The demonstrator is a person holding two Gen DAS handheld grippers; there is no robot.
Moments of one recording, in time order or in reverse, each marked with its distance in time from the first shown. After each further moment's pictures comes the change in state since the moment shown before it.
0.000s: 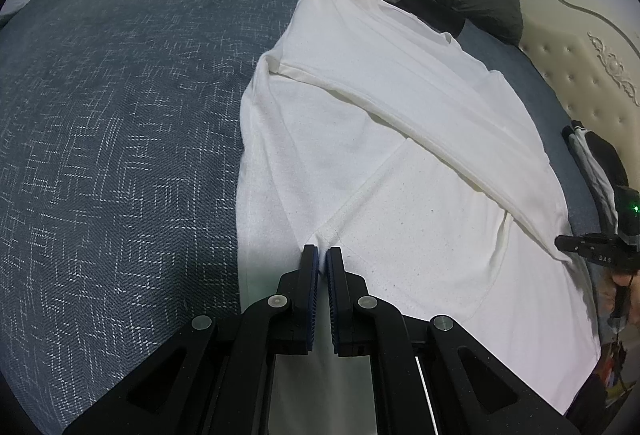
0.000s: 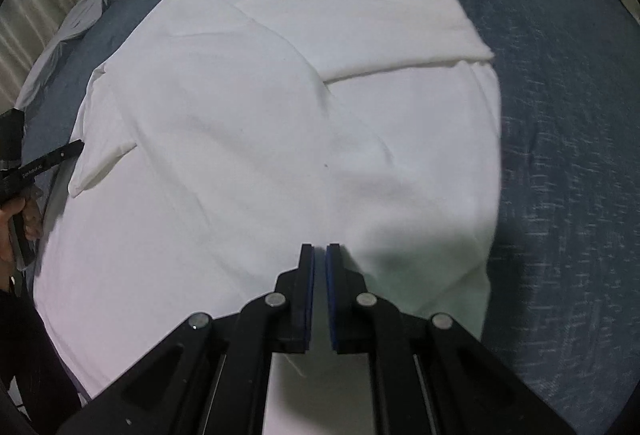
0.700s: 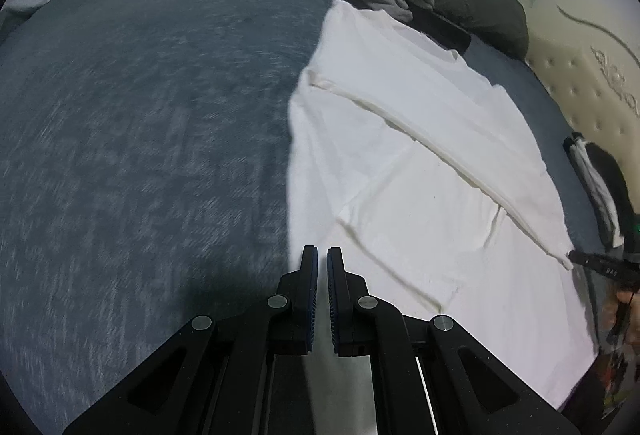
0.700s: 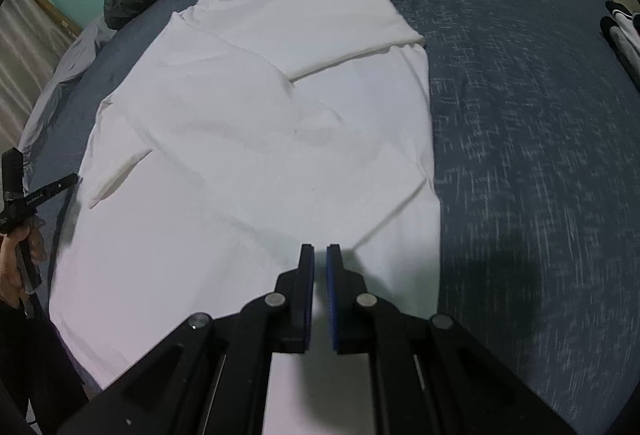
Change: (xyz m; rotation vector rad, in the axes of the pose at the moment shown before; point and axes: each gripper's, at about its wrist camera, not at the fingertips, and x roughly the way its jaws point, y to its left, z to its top) left arm -0.047 0.017 -0.025 -0.052 -0.044 0.033; right arm -0.030 -0.012 -0.043 0.120 -0.094 0.027
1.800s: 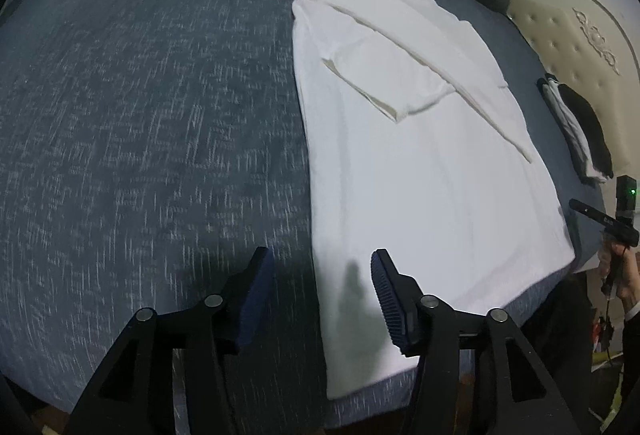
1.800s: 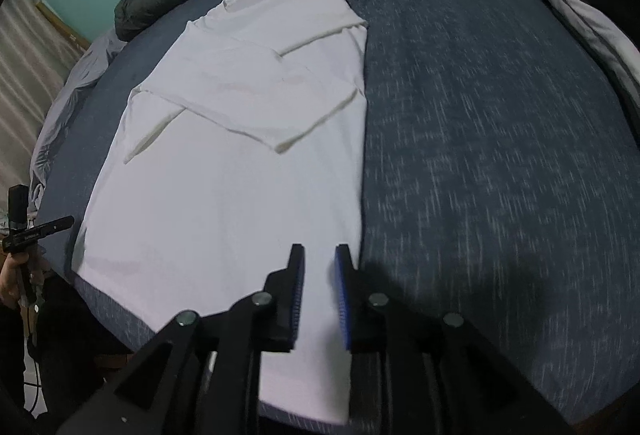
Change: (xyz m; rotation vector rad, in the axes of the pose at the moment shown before) left arm -0.093 -0.004 -0.112 0.028 0.185 -0.026; right arm -0.093 -0.043 -0.091 0.045 -0.027 0.021
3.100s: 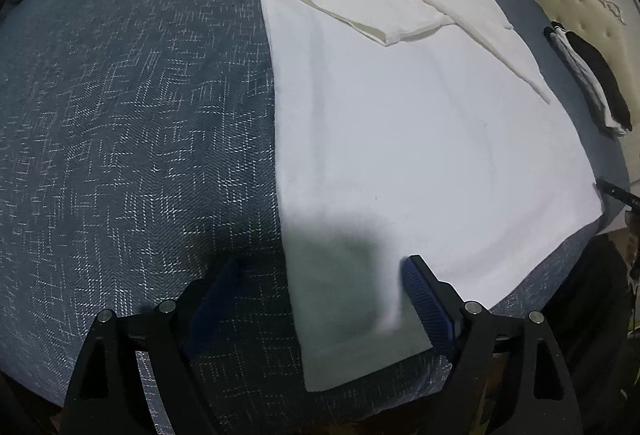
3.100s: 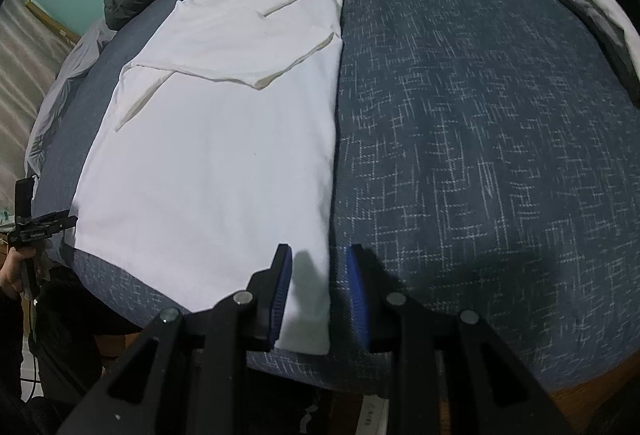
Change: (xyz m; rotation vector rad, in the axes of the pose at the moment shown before) left arm 0.046 -0.025 -0.024 0.087 0.080 0.082; right arm -0.002 -0.014 -0.049 0.035 0.058 -0.019
